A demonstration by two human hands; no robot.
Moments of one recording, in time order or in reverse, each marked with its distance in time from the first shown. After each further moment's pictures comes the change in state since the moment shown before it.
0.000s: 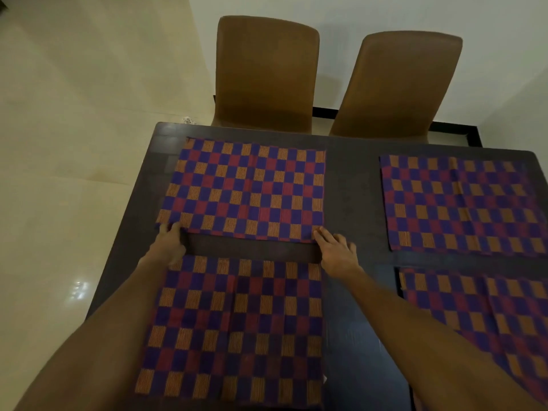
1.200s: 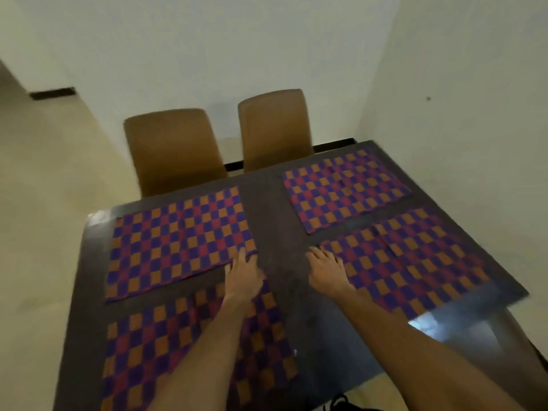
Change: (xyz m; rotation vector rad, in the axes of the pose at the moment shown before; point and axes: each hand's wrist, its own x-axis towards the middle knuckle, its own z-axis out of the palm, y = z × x) left_hand -0.170 0.241 0.104 0.300 0.154 0.602; right_hand -0.187 0.058 0.016 0.237 0.321 0.241
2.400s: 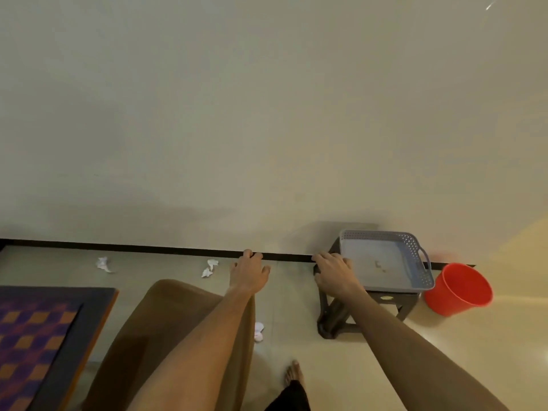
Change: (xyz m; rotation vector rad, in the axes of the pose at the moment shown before) left_hand -0.358 0.805 0.333 0.294 -0.378 1.097; right_hand -0.657 0.646 0.071 0.374 0.317 1.107
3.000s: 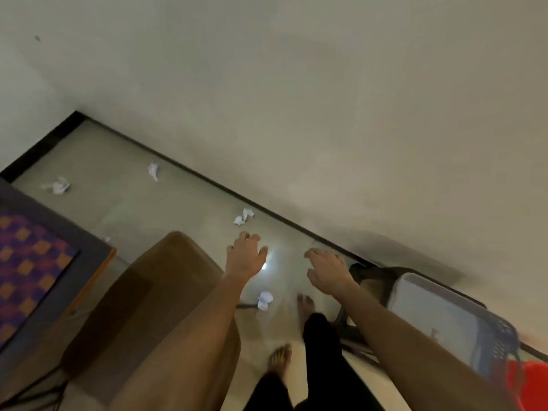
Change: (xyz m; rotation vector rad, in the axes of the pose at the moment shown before) left_hand 0.177 -0.065 0.009 -0.208 -0.046 -0.507; right_hand 0.272 -0.027 0.041 -0.145 -0.426 -0.425
